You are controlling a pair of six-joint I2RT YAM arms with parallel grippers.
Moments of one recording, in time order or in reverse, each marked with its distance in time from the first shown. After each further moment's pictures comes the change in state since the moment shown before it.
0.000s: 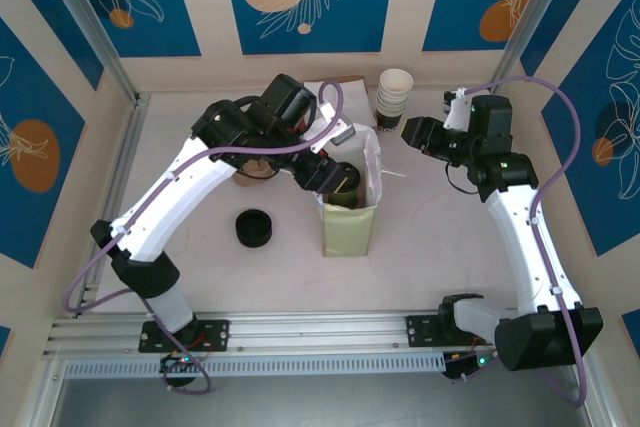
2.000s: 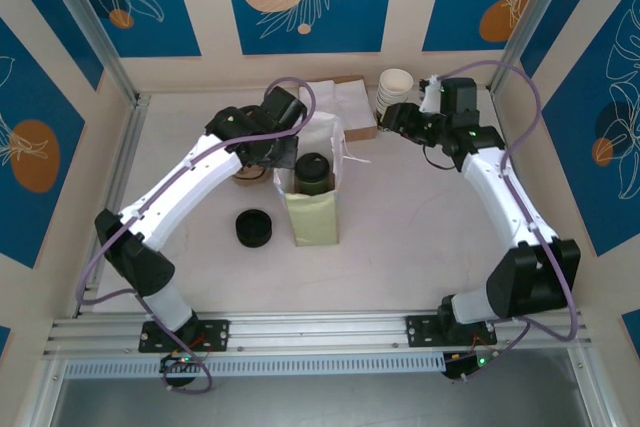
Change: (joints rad) left arm 0.163 -0.031 -0.322 0.119 -0.565 -0.452; right arm 0.091 0.299 0.104 0.132 0.036 0.053
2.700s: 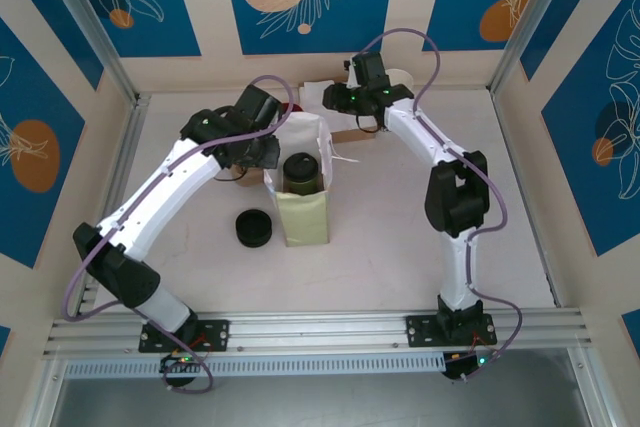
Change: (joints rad) left arm 0.076 -0.106 -0.094 0.035 0.079 0.070; right arm 0.227 0.676 0.624 -0.034 0.283 -0.098
